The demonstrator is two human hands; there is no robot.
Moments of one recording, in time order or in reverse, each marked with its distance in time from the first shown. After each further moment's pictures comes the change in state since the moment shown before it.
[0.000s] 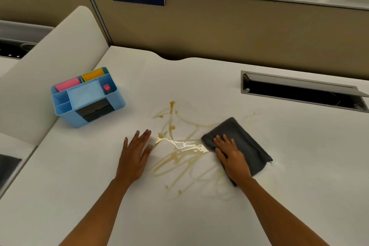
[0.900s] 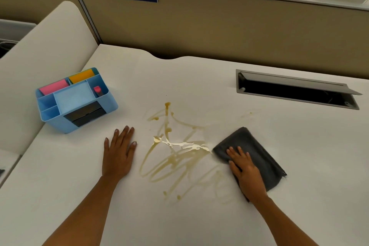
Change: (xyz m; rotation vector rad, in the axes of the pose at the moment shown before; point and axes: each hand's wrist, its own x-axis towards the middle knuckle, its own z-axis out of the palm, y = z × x) left_hand 0.025 -0.054 0.001 0.246 -0.023 -0.106; right_hand -0.043 0.014 -0.021 0.008 0.049 0.090
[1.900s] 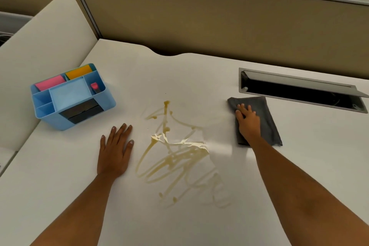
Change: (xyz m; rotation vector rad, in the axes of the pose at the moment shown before) left_hand 0.003 -0.001 0.002 0.017 -0.018 -0.020; right_hand 0.166 0.013 -0.030 -0.072 0.090 0.325
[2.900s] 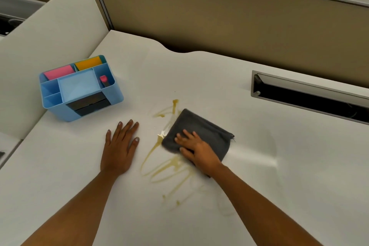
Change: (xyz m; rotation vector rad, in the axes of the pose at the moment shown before) left_hand 0.001 0.000 0.000 -0.024 -0.006 -0.001; right_hand -0.107 -0.085 0.093 0.096 -0.504 -0.710
